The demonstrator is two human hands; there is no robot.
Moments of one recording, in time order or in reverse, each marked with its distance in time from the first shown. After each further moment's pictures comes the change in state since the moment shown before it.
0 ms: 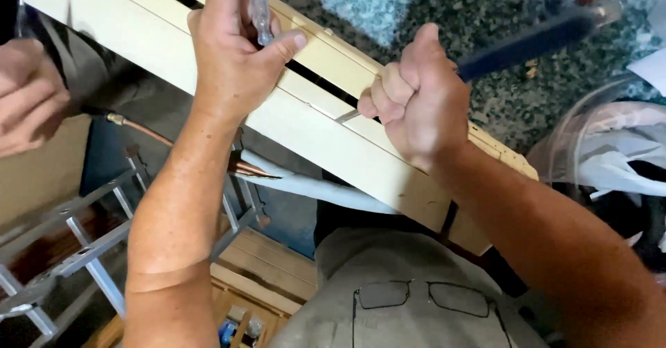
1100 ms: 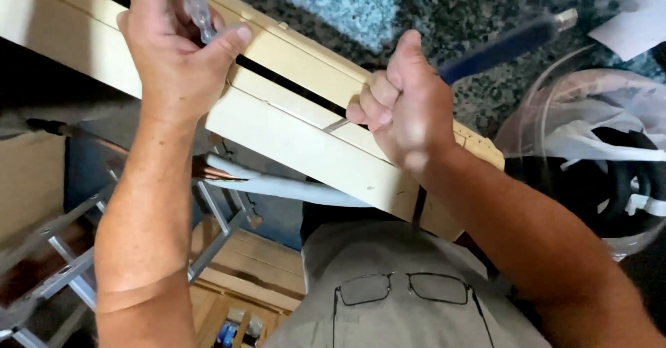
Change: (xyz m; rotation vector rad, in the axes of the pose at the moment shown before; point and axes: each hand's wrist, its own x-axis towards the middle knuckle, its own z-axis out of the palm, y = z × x) left_hand -0.001 -0.003 0.003 0.055 0.005 0.051; right_hand -0.029 -0.010 -0.021 0.098 0.269 0.113
